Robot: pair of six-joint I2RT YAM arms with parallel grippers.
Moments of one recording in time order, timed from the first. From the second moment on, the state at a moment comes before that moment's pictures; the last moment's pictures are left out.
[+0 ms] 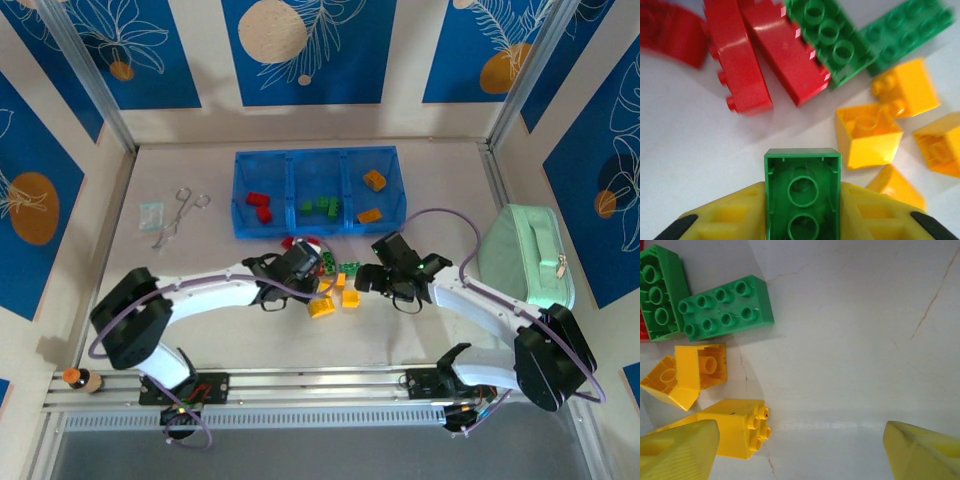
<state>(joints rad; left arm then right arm) -0.92 1.53 0.91 -0.38 -0.15 -0.44 0.62 1.21 0.69 -0.62 0.03 0.77</state>
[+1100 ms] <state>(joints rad) -0.57 2.07 1.82 -0.62 -0.12 -0.20 0.64 1.09 0.63 -0.65 0.03 0.82</state>
